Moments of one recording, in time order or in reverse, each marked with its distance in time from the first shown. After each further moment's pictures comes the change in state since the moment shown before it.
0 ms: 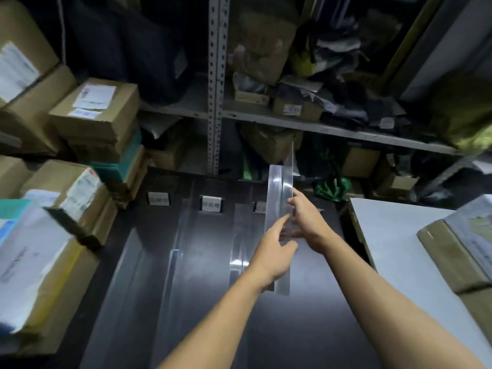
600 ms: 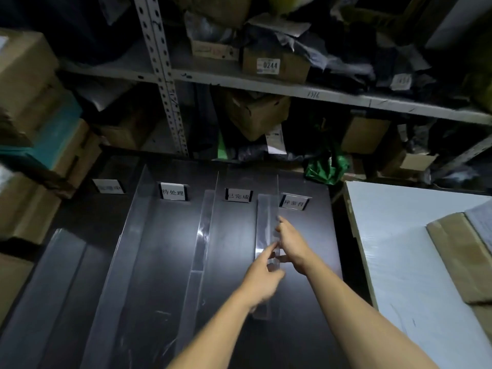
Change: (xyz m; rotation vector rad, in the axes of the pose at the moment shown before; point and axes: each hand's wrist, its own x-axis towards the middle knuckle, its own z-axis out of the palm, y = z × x) left_hand 0.100 -0.107 0.101 -0.010 -0.026 -0.338; right_hand 0.103 0.137 -0.080 -0.063 -0.029 0.327
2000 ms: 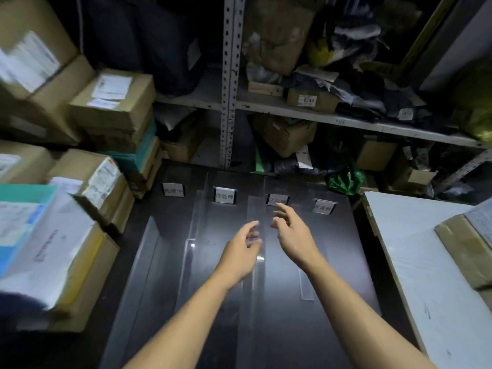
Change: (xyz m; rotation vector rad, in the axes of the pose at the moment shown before) left_hand -0.140 0.015 -0.170 0.101 0.227 0.267; right_hand -0.144 -0.048 0.135 -0.190 0.168 -0.488
